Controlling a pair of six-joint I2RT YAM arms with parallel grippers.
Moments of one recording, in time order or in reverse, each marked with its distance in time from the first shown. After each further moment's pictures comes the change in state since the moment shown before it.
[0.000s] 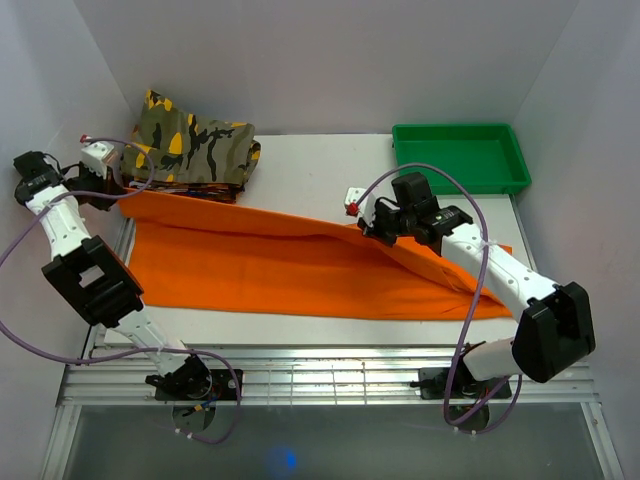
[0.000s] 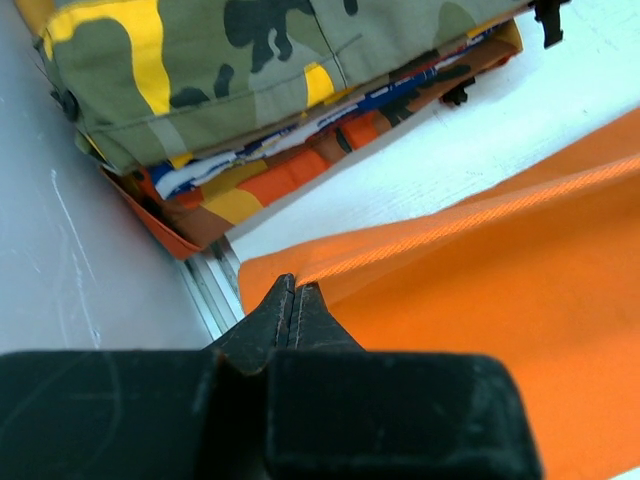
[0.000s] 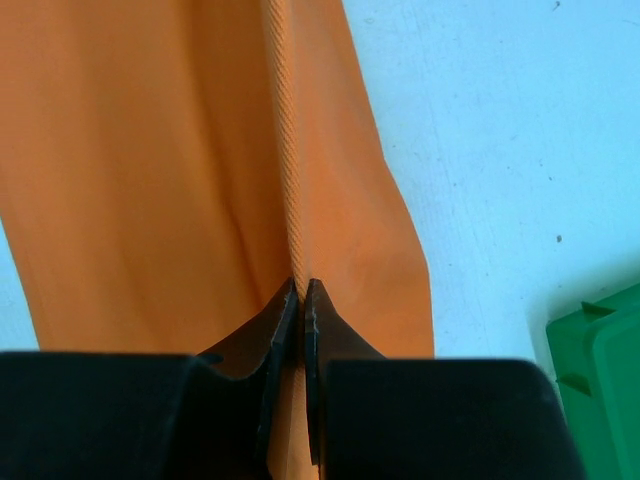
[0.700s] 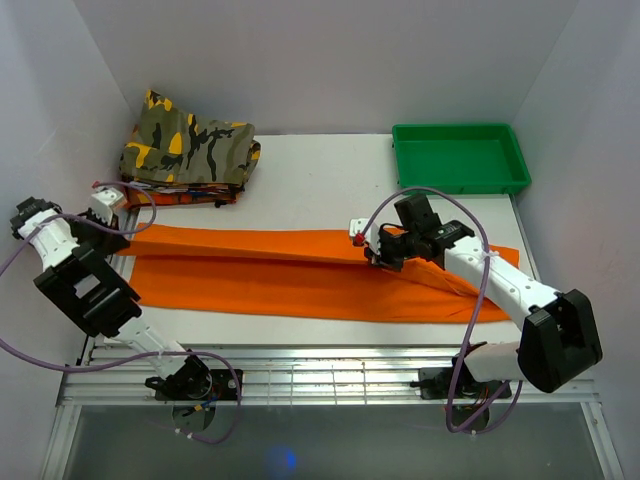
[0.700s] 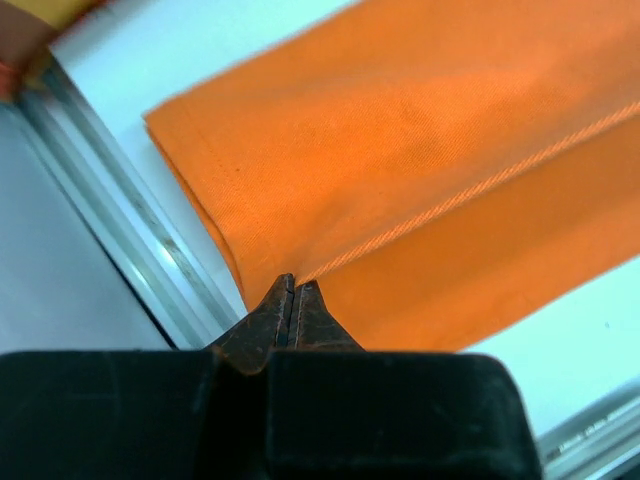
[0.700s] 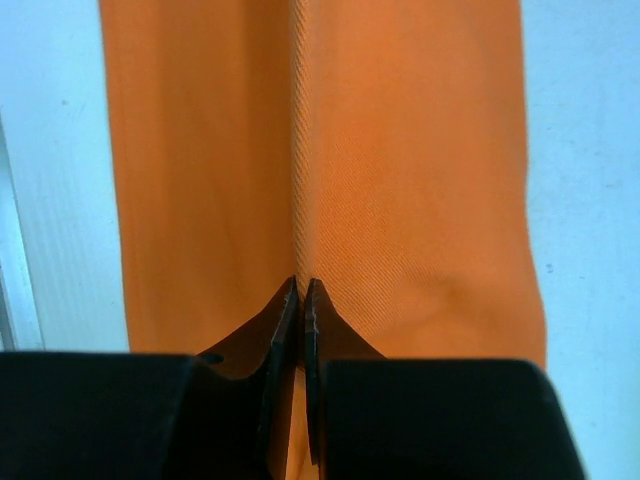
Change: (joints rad) left arm 0.126 -0.064 -0.204 -0.291 -0.080 0.349; right arm -0.003 -0.064 -0.148 -0.101 -0.145 -0.132
